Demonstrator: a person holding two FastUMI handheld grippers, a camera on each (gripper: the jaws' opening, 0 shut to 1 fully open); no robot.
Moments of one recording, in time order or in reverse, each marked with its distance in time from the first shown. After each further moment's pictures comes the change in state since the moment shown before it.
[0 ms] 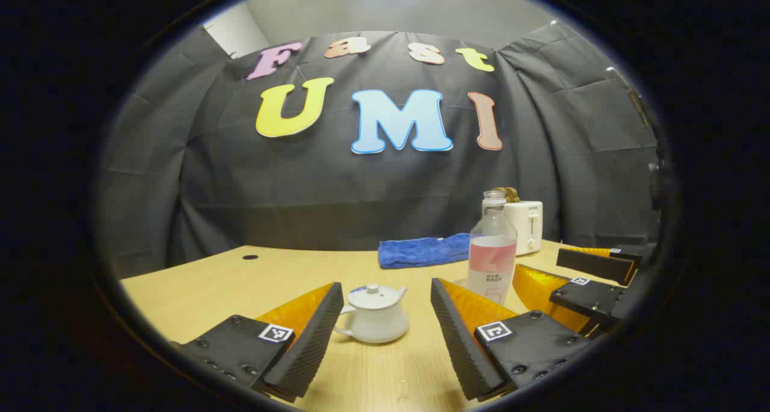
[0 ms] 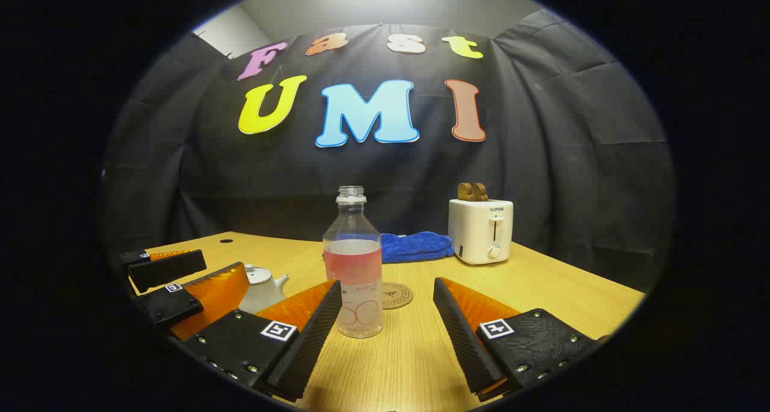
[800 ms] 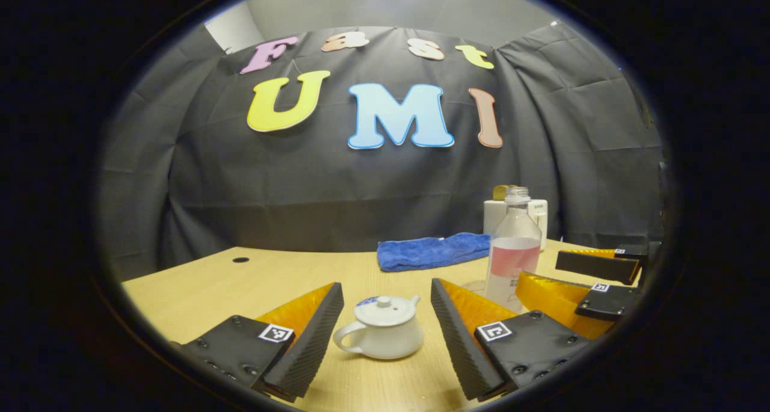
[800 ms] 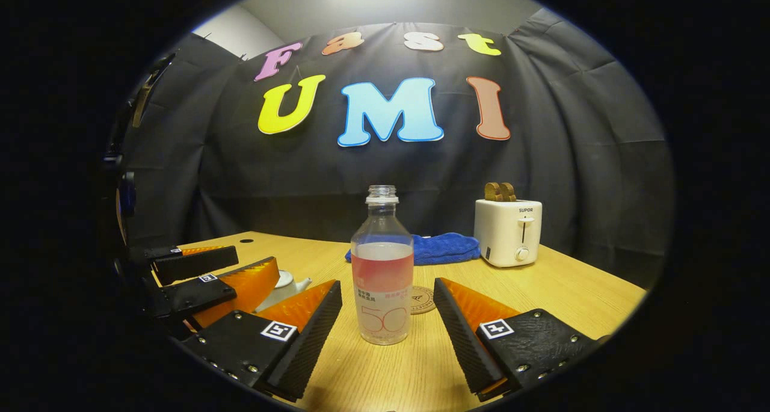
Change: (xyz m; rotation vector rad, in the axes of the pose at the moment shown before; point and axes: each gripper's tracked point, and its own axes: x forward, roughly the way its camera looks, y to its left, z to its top) left arm 0.045 0.017 -0.005 -0.001 0.022 -0.050; right arm 0.022 0.028 0.000 -0.003 0.004 0.105
